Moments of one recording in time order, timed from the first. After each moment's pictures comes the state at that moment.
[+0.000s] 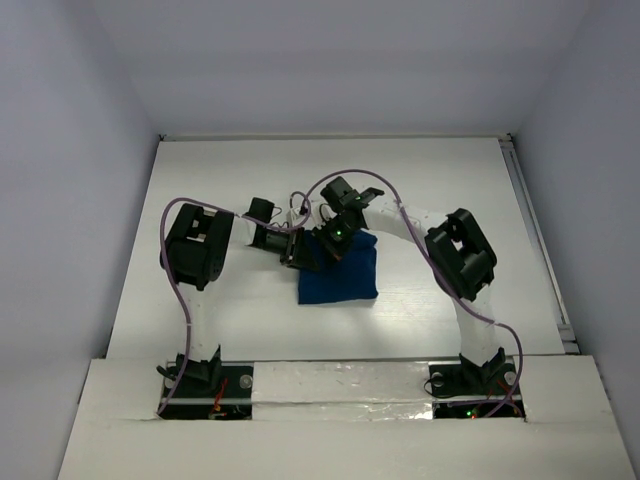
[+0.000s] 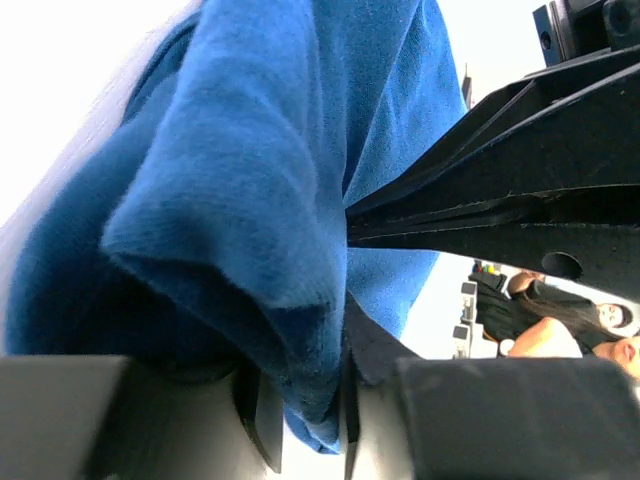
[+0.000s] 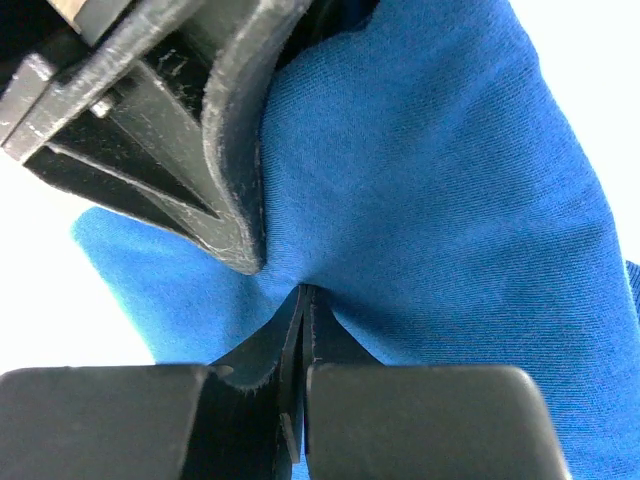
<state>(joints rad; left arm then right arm) -0.29 2.06 1.01 -0.11 1.16 -0.17 0.69 2.10 1.59 -0.69 -0.45 -0.12</state>
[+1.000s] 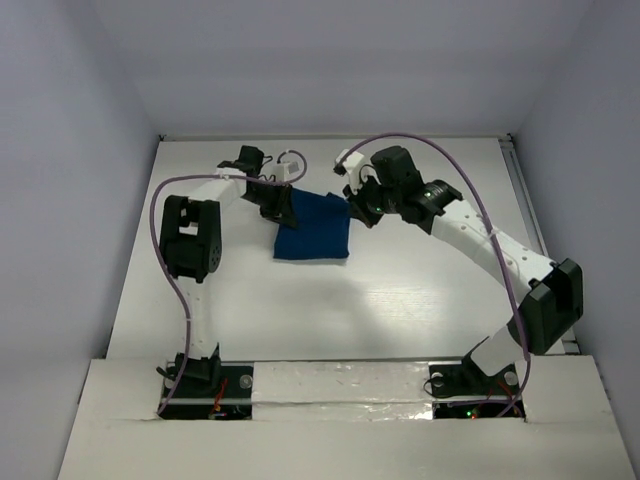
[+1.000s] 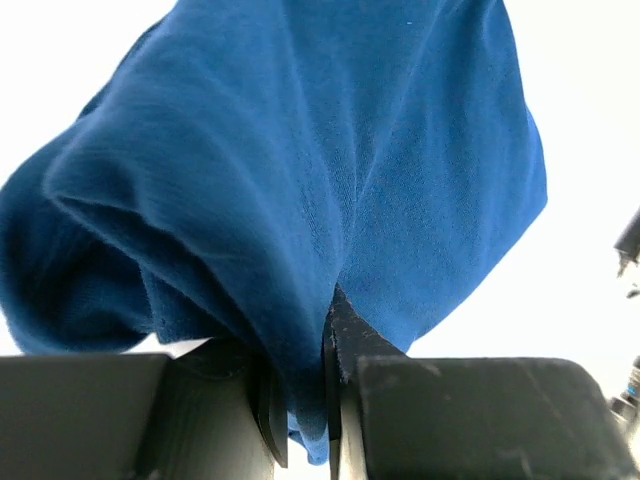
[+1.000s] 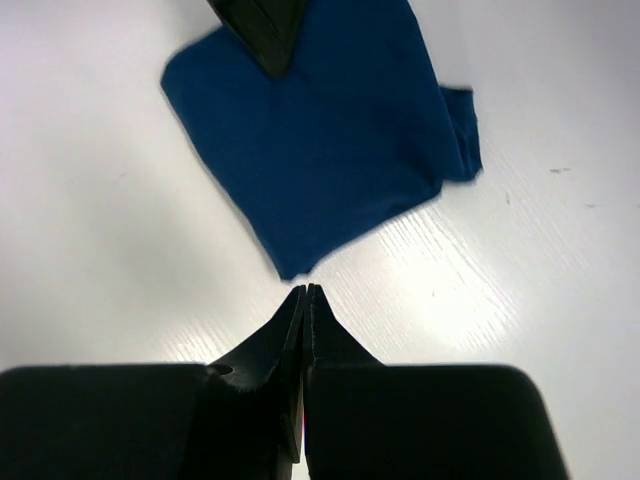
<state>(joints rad) -0.21 2.12 1.57 -0.69 0.74 0.11 0.64 1.55 1.44 -0.57 -0.23 -0.25</state>
